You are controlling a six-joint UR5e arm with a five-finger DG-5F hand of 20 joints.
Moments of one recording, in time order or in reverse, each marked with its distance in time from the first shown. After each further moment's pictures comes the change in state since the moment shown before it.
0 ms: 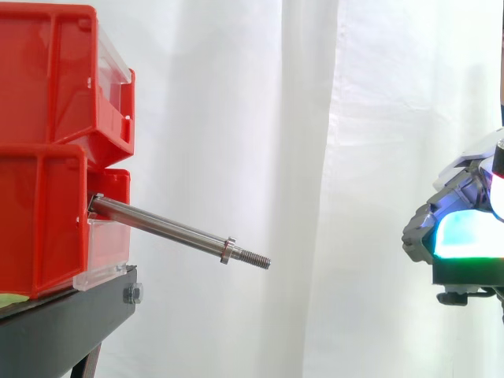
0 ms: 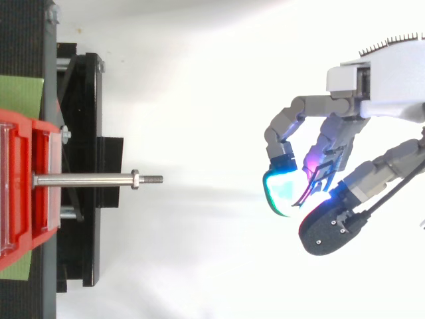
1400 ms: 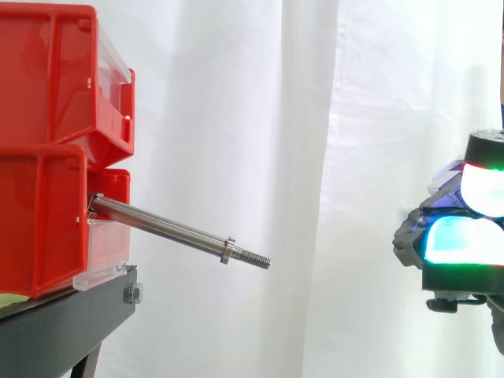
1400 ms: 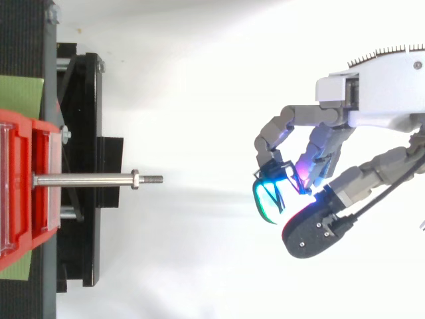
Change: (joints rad) arm 0.013 -0.002 -0.026 0.064 0.009 0.000
